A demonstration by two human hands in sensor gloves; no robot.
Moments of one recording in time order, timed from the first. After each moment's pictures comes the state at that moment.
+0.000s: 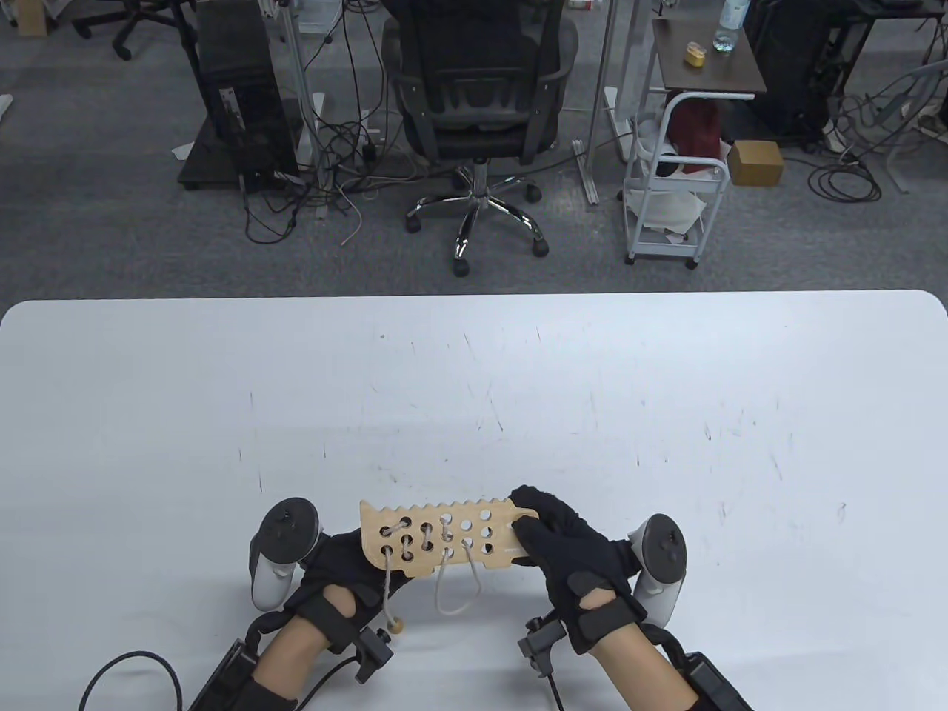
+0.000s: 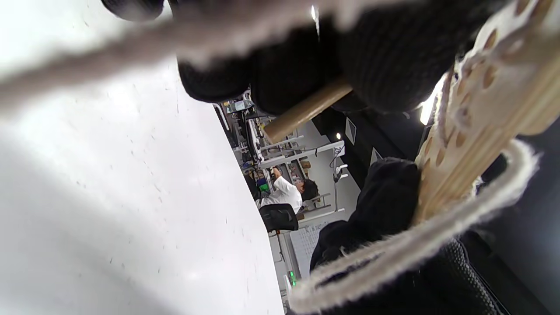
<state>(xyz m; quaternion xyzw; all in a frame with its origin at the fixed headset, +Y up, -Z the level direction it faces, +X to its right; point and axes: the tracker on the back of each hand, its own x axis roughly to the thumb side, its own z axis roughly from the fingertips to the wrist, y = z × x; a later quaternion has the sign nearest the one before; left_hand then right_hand) -0.208 -0.742 -0.309 -0.12 -0.18 0.59 0.78 0.111 -0.722 -0.289 0.09 0.02 0.63 0.77</state>
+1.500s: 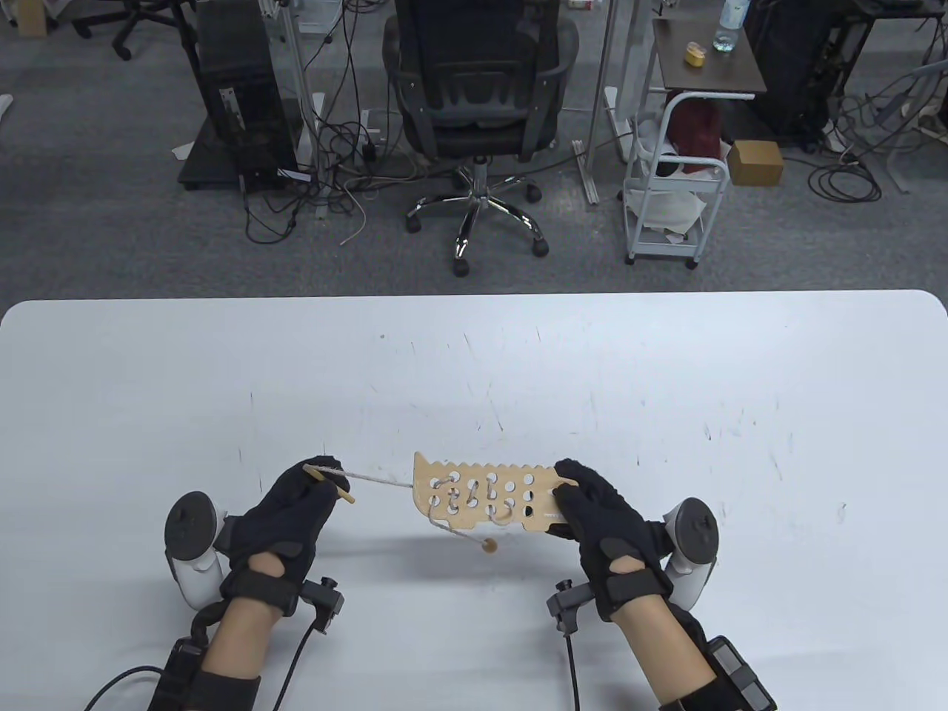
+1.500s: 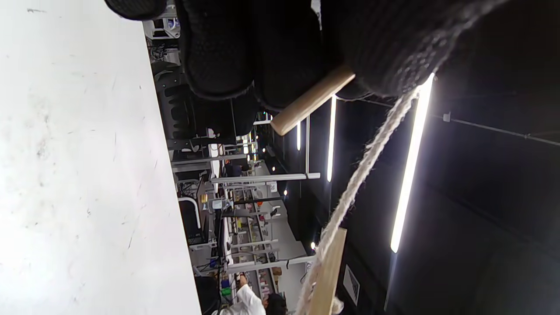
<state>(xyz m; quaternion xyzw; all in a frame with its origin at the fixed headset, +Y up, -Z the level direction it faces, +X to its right) -0.292 -0.720 -0.319 0.03 -0.07 0.69 0.72 0.155 -0.740 -0.318 0.01 -0.01 0.64 0.77</state>
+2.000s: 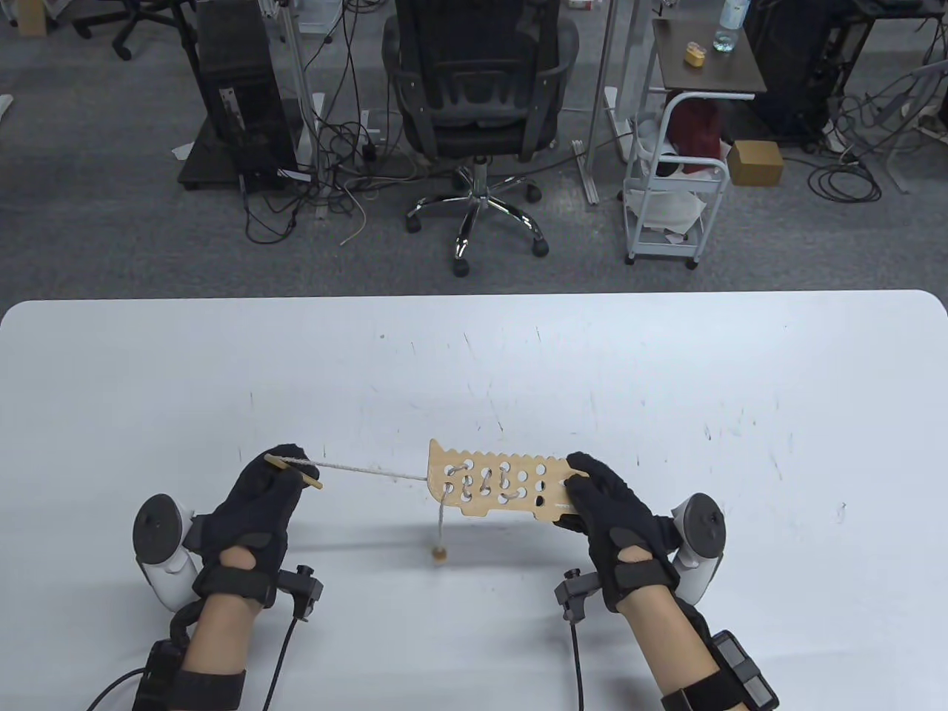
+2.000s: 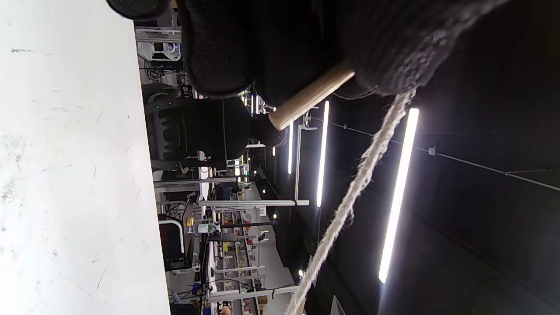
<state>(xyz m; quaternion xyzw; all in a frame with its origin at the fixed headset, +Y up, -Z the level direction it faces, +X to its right) -0.313 -0.713 -0.318 0.06 -0.05 0.71 0.70 0.164 -0.747 -0.325 -0.01 -0.02 0.63 0.78</state>
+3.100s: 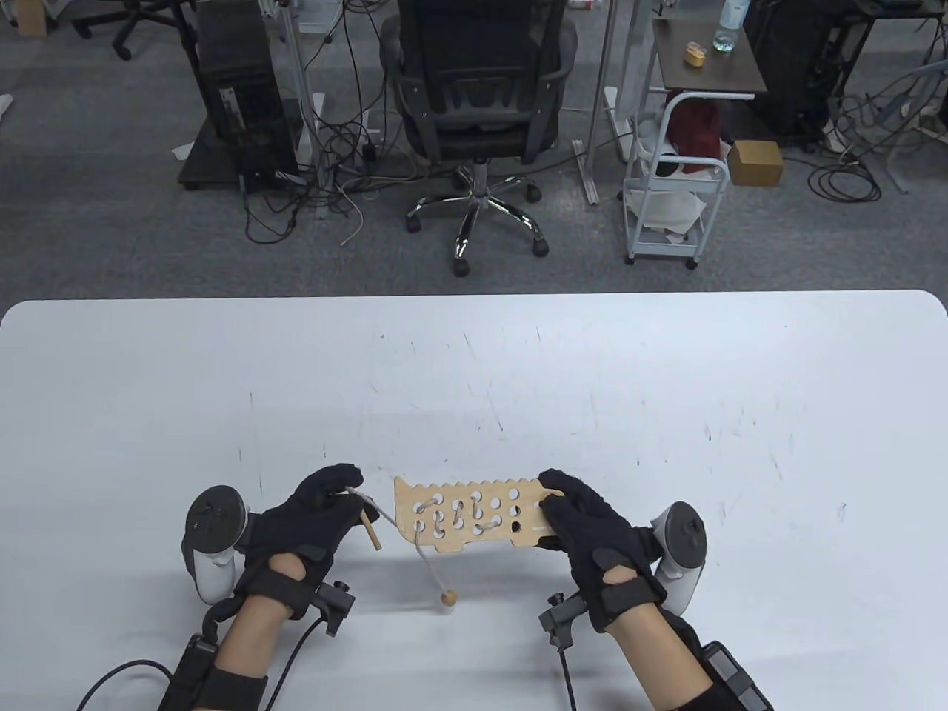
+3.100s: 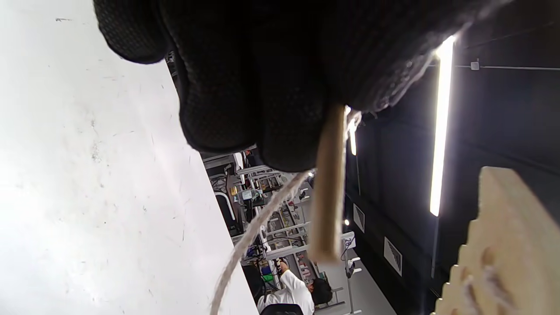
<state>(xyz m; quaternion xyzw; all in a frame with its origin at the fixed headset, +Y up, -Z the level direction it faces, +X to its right) -0.272 -0.728 -0.324 -0.01 -0.07 0.62 0.79 0.139 -0.743 -0.311 0.05 0.02 0.62 0.78</state>
